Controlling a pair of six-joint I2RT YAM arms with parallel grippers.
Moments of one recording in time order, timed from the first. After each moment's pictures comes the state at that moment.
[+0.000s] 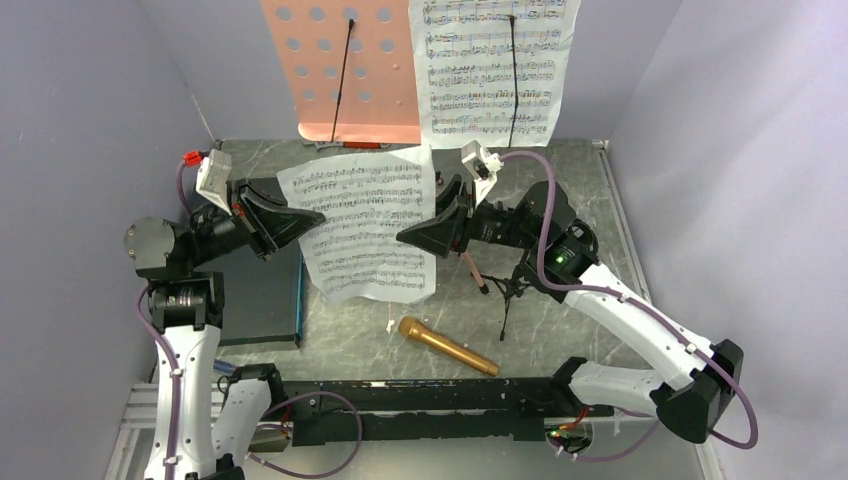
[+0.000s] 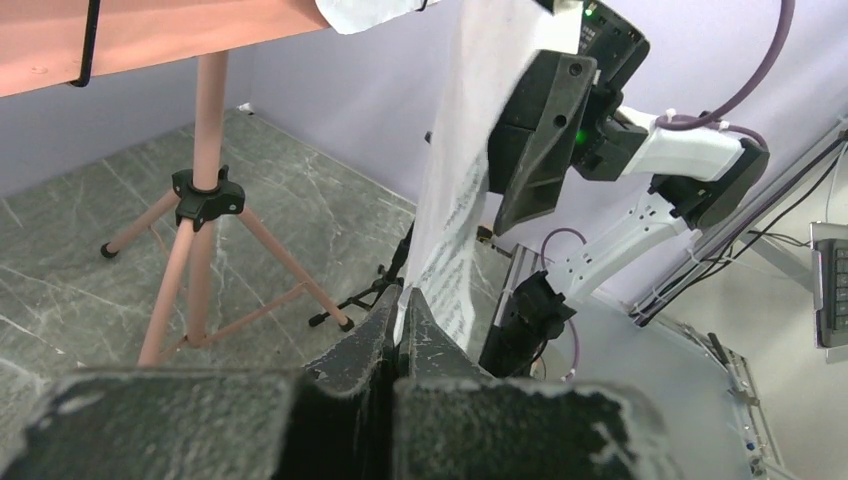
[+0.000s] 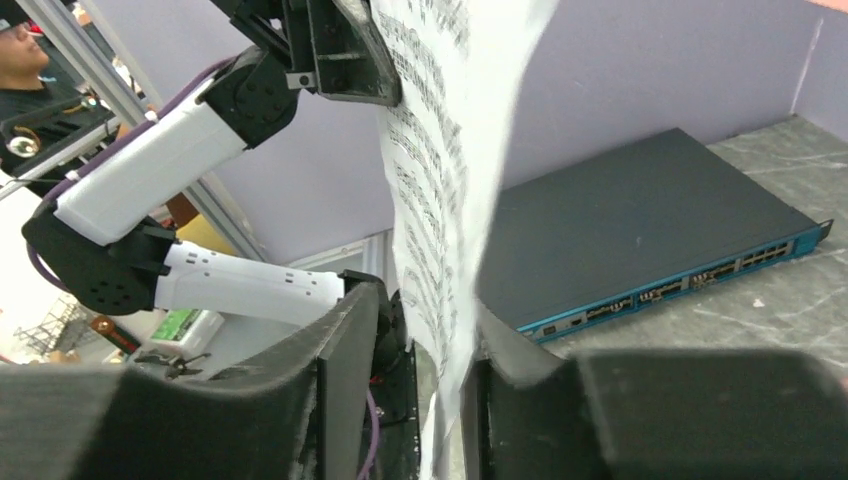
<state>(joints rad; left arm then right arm) 0.11 0.76 0.98 0.23 1.23 -0.78 0.75 1.11 1.08 0.25 -0.69 0.46</state>
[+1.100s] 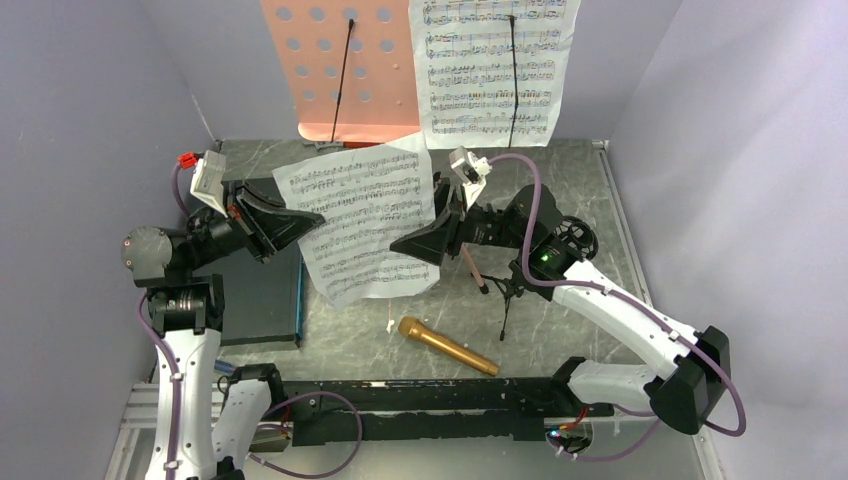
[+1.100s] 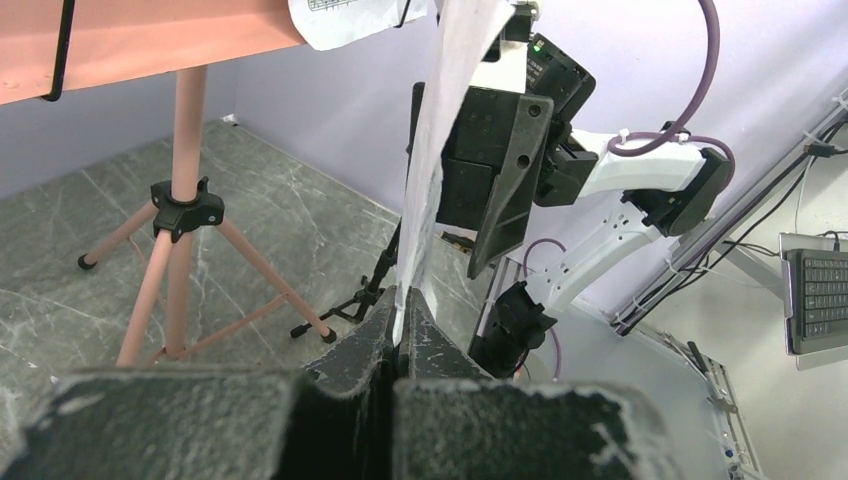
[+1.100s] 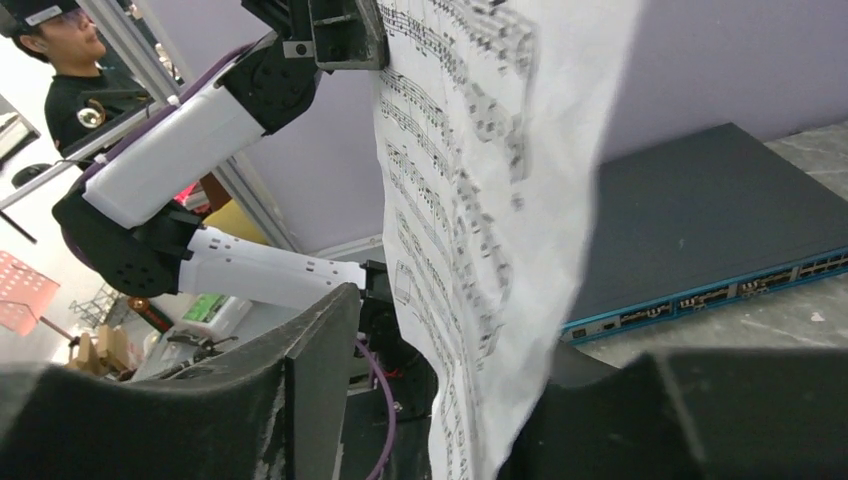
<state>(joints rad) 0.11 0.74 0.97 0.33 1.22 -0.90 0.75 1.16 1.01 0.41 -0.77 0.51</state>
